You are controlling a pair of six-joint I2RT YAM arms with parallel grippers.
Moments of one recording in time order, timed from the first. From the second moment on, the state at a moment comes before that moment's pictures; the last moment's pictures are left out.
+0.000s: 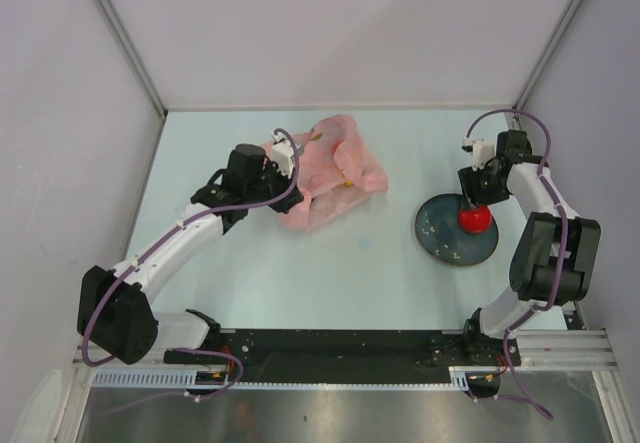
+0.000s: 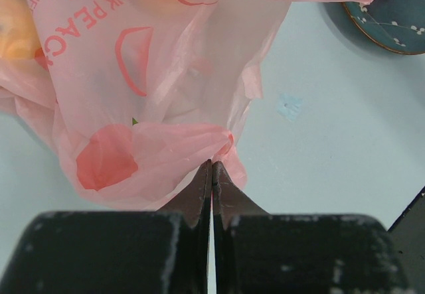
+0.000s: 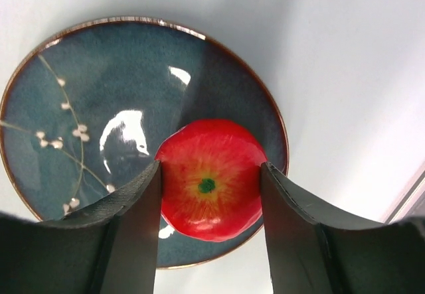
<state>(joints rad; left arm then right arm) -0.47 1.30 1.01 -0.32 0.32 -0.02 -0.16 1.64 1.21 -0.70 -0.19 -0.44</state>
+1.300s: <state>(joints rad) -0.44 1.08 1.05 -0.41 0.37 0.07 0.50 1.57 1.60 -0.69 -0.45 -0.22</state>
